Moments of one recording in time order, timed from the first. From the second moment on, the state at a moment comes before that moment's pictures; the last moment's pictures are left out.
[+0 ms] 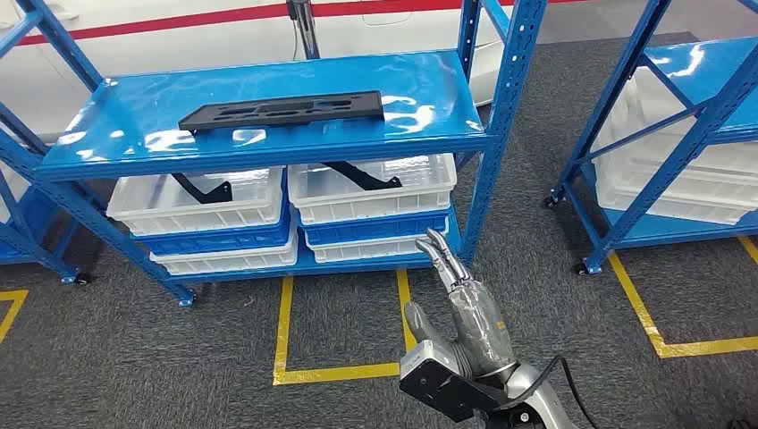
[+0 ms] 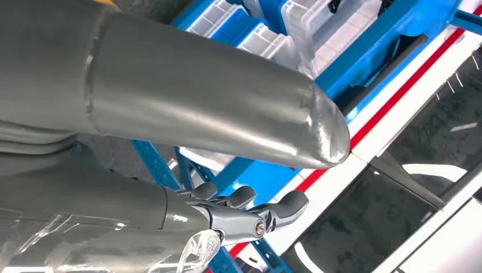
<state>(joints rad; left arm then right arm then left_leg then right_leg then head) -0.12 -0.03 -1.29 -0.24 0.61 0.40 0.04 -0.31 -0.39 0.81 -1.71 0.65 -0.33 0.26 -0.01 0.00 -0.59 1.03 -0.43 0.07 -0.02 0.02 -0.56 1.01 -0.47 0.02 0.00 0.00</state>
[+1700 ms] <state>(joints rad) -0.12 -0.03 -1.29 -0.22 0.61 0.40 0.04 -0.33 -0.38 0.86 -1.72 0.64 -0.32 0.25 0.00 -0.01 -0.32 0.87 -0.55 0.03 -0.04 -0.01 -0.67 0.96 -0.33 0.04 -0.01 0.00</state>
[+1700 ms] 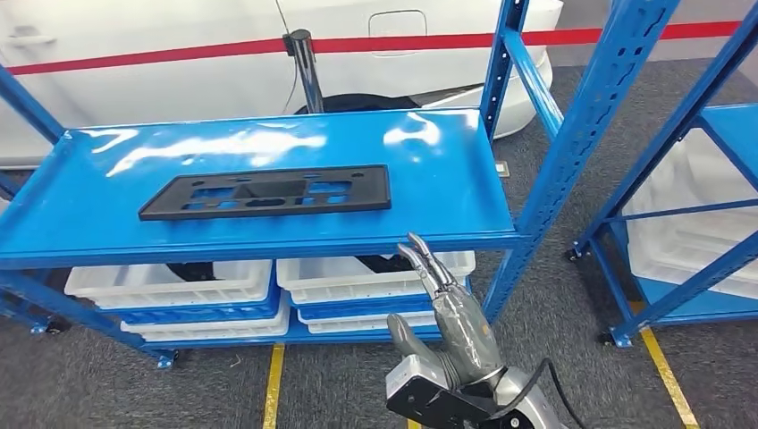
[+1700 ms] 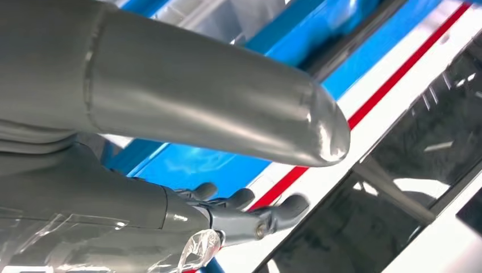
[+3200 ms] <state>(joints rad) -0.12 -0.04 -1.30 -0.22 0.60 0.40 0.04 -0.39 -0.35 0.89 -1.67 0.78 -0.29 0.28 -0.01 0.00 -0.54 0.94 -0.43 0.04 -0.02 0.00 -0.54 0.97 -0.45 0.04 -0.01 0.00</state>
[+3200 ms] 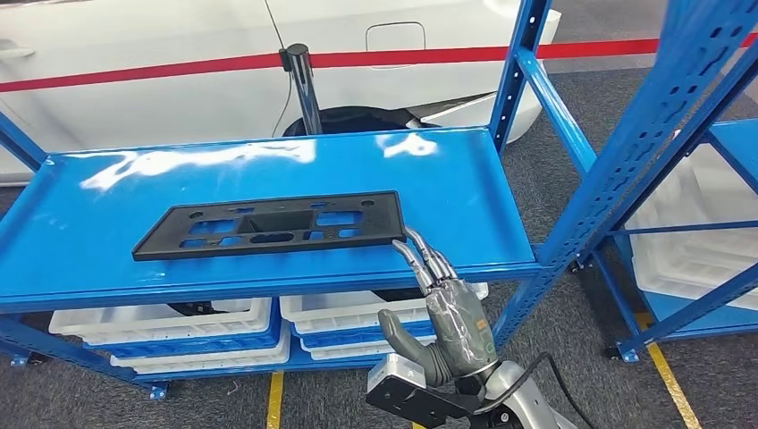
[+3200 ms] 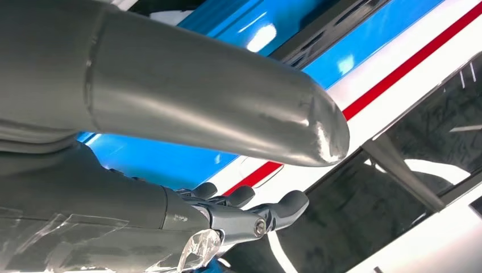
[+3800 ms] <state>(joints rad) -0.13 -0.04 -1.30 -0.22 0.60 0.40 0.05 -0.39 -0.34 0.92 -1.64 0.76 -0.30 0.25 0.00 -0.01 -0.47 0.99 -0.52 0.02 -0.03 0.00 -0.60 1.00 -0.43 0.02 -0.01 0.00</state>
